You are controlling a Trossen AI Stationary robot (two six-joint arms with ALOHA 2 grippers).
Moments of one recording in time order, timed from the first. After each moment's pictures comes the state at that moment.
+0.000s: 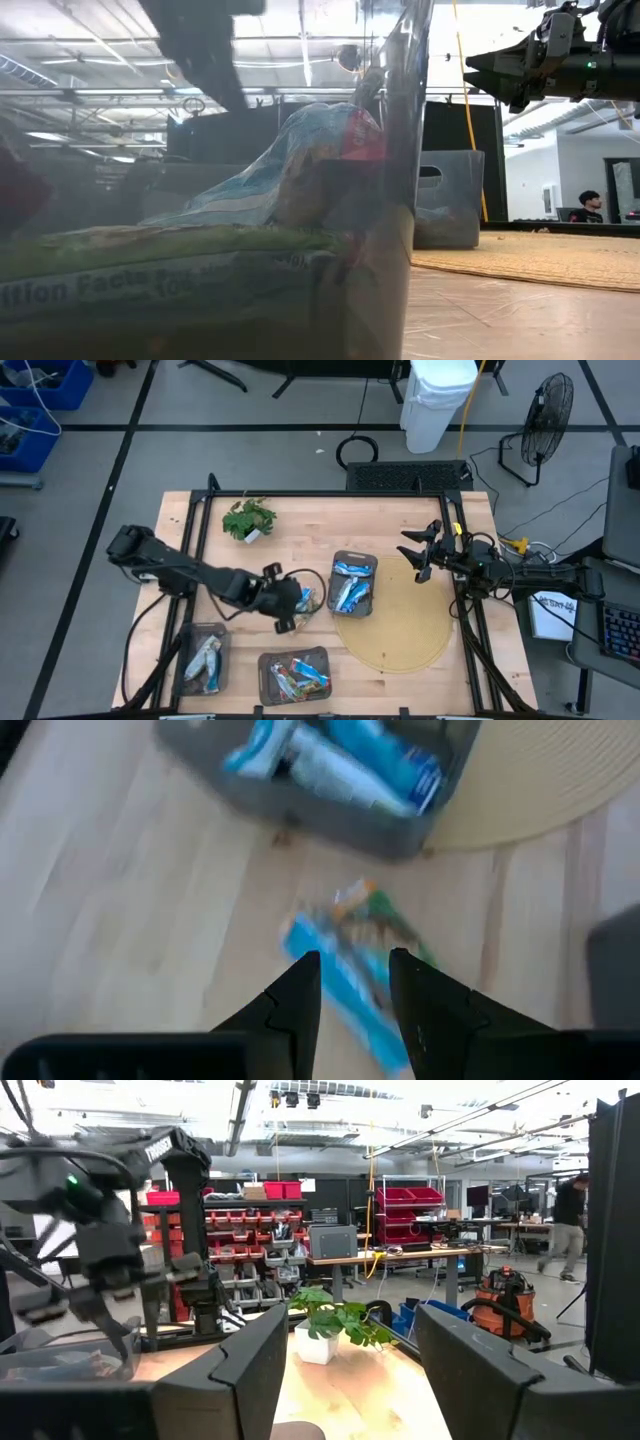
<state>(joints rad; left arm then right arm) -0.33 1.57 1.16 -0.65 -0.39 -0.42 -0.21 0.40 0.01 0.62 0.10 0.01</state>
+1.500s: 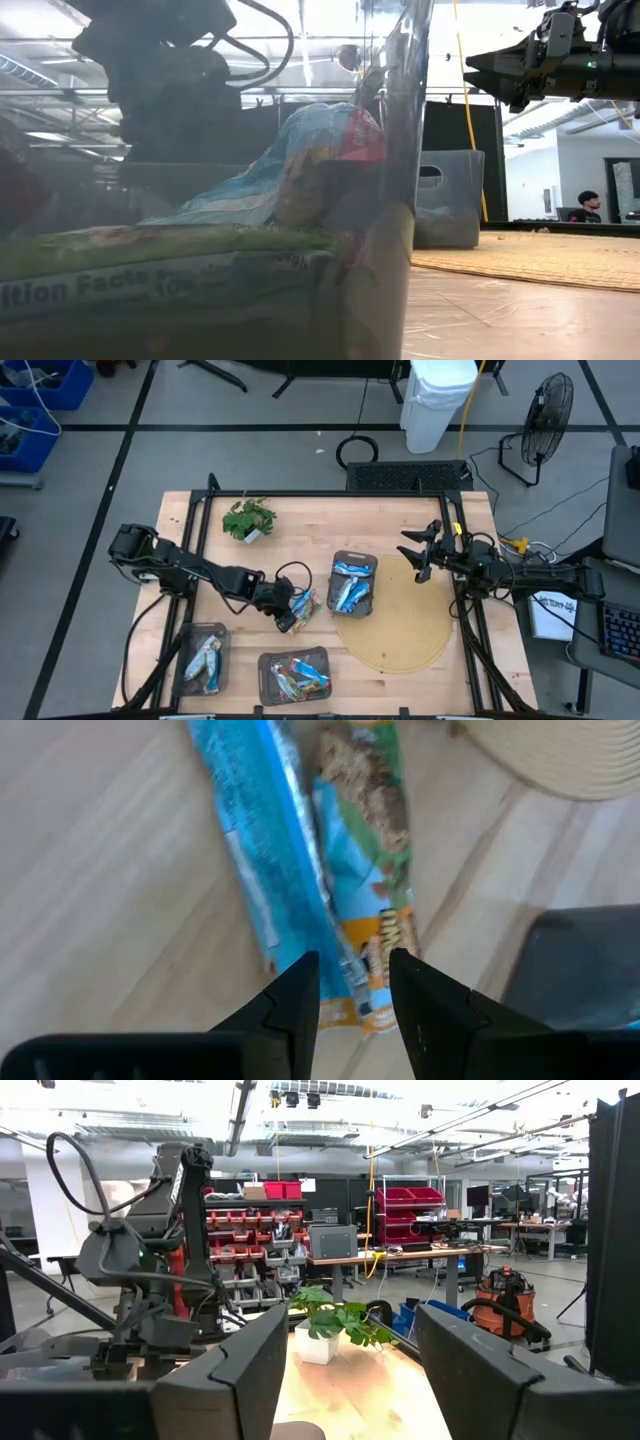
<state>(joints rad) -0.21 1.57 0.79 -0.23 0.05 -0.92 -0.21 0.40 0.02 0.62 0.10 0.01</state>
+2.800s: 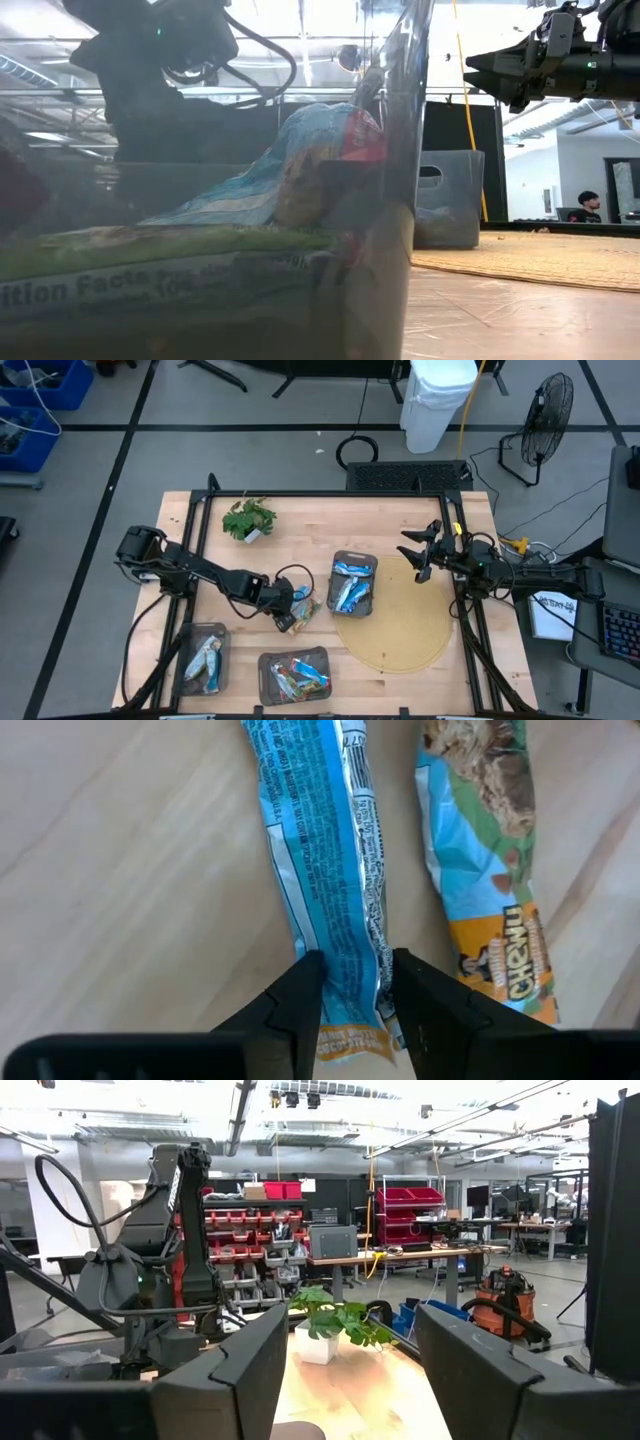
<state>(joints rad) -0.22 1.65 0.80 -0.36 -0.03 -0.89 -0.21 0.40 0.01 0.62 0.10 0.01</state>
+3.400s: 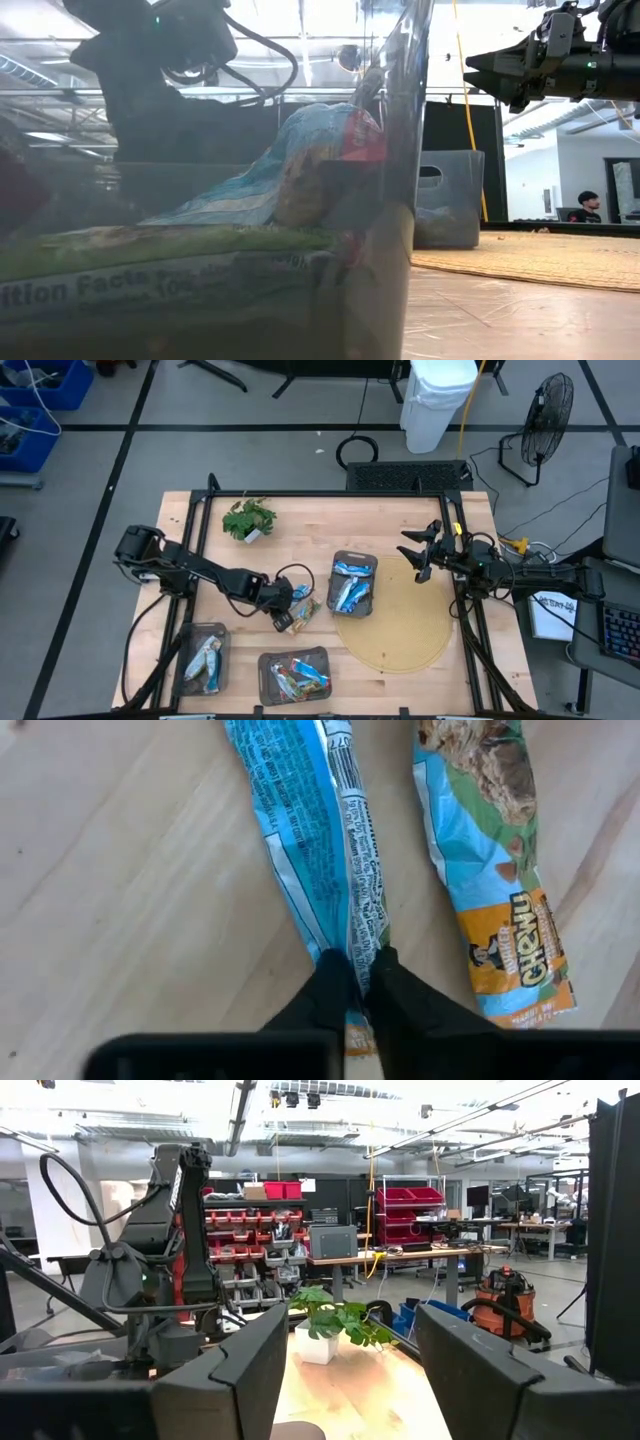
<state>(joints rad) -0.21 1.63 0.79 -0.36 -0.03 -0.80 -0.21 0.40 0.01 0.62 0.10 0.01</state>
